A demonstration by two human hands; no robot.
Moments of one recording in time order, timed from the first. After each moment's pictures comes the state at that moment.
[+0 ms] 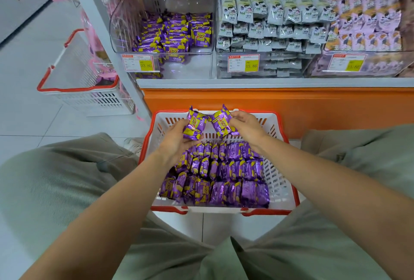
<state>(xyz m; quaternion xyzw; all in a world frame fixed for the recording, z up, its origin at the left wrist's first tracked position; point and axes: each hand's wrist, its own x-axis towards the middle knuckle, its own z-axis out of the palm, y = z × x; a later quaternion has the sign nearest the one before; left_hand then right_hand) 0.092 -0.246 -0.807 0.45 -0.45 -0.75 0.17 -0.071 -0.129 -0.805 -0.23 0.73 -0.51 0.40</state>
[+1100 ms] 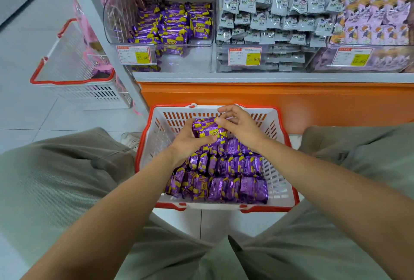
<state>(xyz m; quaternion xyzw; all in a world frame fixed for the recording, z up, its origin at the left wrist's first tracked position) 0.087 -0.227 -0.815 0.38 -0.65 -0.65 0.04 -0.063 -0.127 -0.811 -0.35 0.70 -0.50 0.38</state>
